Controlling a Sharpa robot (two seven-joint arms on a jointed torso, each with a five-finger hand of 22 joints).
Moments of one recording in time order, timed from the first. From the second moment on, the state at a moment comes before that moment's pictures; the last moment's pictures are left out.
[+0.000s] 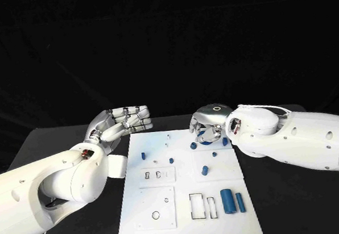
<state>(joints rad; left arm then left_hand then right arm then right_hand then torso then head) 1.23 -0.98 -0.02 1.80 -0.02 -0.49 0.39 1.46 -0.05 0.07 0.13 0.20 0.93 0.23 0.11 0.07 0.99 0.18 0.11 0.07 0.97 0.15 0.15 0.08 0.17 0.82 0.29 0.26 0.10 1.32 -0.69 -0.13 1.42 -1.68 -0.22 -0.13 1.20 -0.02 0.25 -0.26 0.34 1.07 0.15 0.08 0.07 1.18 0.08 0.10 0.11 1.46 -0.01 1.14 0.91 0.10 1.32 0.10 1.28 1.08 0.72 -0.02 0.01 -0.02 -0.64</state>
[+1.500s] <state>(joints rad) 1.24 -0.98 -0.02 1.81 -0.03 -0.48 0.37 1.46 -0.05 0.07 0.13 0.20 0.93 0.23 0.11 0.07 0.99 0.19 0.10 0.07 0.97 0.15 0.14 0.07 0.17 0.82 0.28 0.26 0.10 1.29 -0.65 -0.13 1.38 -1.72 -0.16 -0.14 1.19 -0.03 0.34 -0.22 0.30 1.10 0.14 0.08 0.08 1.18 0.08 0.11 0.11 1.46 -0.01 1.27 1.04 0.08 1.38 0.11 1.39 1.25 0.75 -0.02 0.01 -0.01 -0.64</state>
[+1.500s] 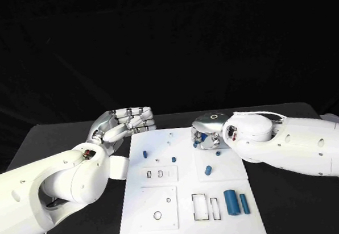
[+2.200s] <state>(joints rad) 1.24 -0.99 -0.02 1.81 -0.03 -0.48 0.36 1.46 -0.05 0.07 0.13 0.20 0.93 0.23 0.10 0.07 0.99 0.19 0.10 0.07 0.97 0.15 0.13 0.07 0.17 0.83 0.28 0.26 0.10 1.29 -0.65 -0.13 1.38 -1.72 -0.17 -0.14 1.21 -0.02 0.38 -0.19 0.26 1.14 0.13 0.10 0.09 1.21 0.06 0.12 0.11 1.46 -0.01 1.29 1.05 0.07 1.39 0.10 1.41 1.29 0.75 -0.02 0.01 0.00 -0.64</state>
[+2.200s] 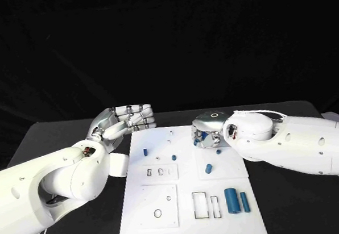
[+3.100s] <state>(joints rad) 1.24 -0.98 -0.02 1.80 -0.03 -0.47 0.35 1.46 -0.05 0.07 0.13 0.20 0.93 0.23 0.10 0.07 0.99 0.19 0.09 0.07 0.96 0.16 0.13 0.07 0.17 0.83 0.28 0.26 0.10 1.31 -0.51 -0.12 1.29 -1.71 -0.41 -0.18 1.22 -0.02 0.40 -0.18 0.28 1.16 0.12 0.11 0.10 1.22 0.06 0.12 0.11 1.46 -0.01 1.30 1.06 0.07 1.40 0.09 1.42 1.31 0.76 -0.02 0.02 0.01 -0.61</state>
